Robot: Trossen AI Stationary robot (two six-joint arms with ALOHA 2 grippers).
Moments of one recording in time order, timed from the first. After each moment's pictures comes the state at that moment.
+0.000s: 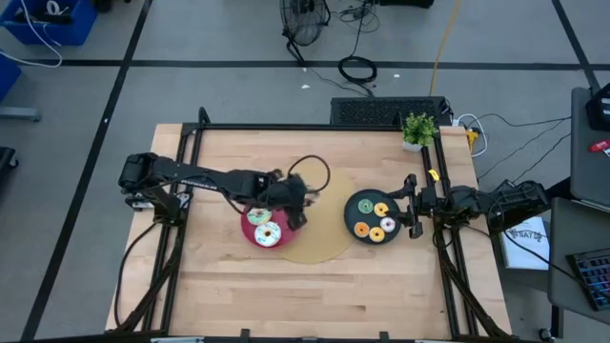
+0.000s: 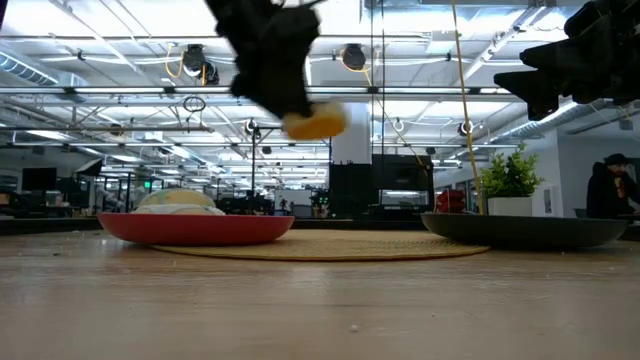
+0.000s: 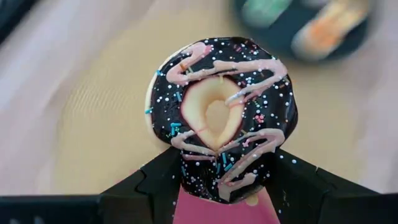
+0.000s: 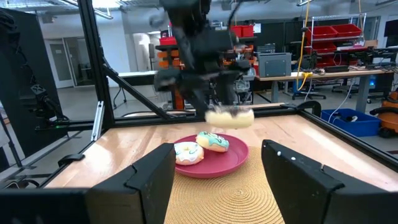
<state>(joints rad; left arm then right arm) -0.07 1.68 1.33 -0.61 -0.27 -0.44 0.19 0.05 0.02 0.13 0.21 0.07</state>
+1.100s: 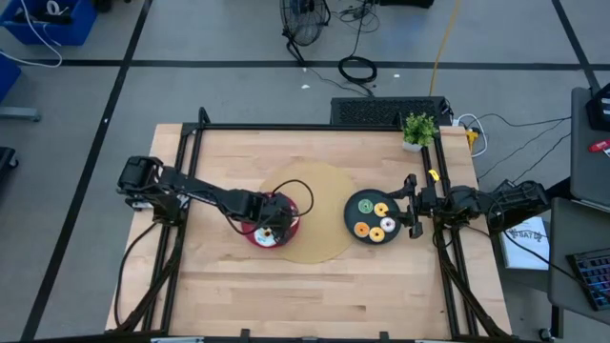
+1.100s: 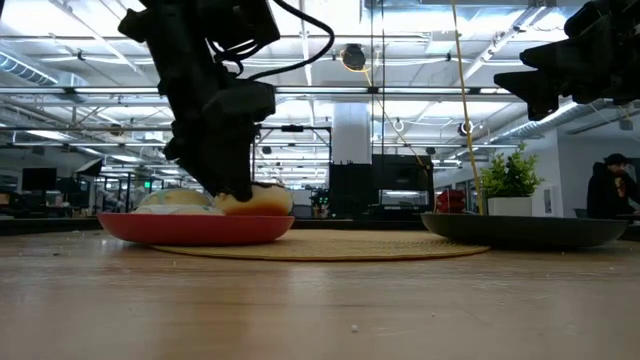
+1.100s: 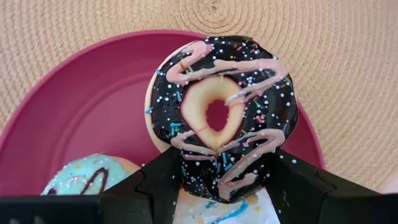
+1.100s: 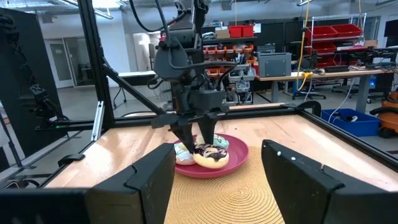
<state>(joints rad) -0.14 1.69 1.02 -0.51 -0.20 -0.75 0.19 0.05 0.02 0.13 0.21 0.07</state>
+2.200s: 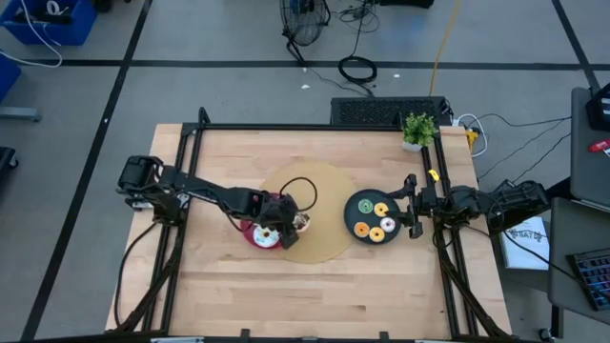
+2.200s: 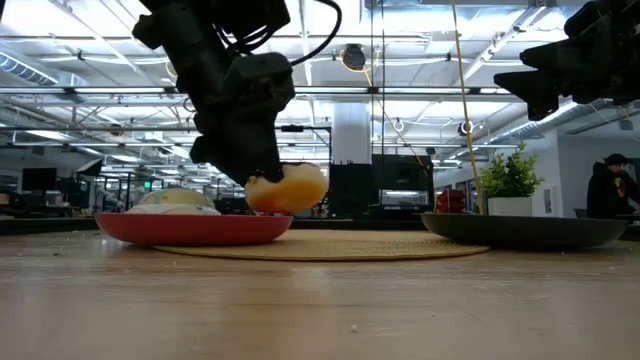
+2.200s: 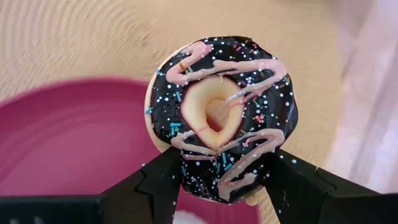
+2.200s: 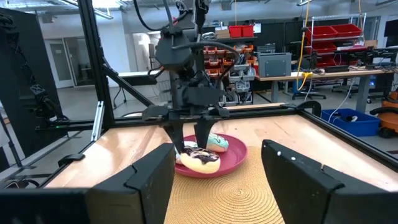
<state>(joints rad) -0.12 1.69 1.02 -0.34 -0.08 -0.67 0.19 0.05 0.02 0.13 0.21 0.07</state>
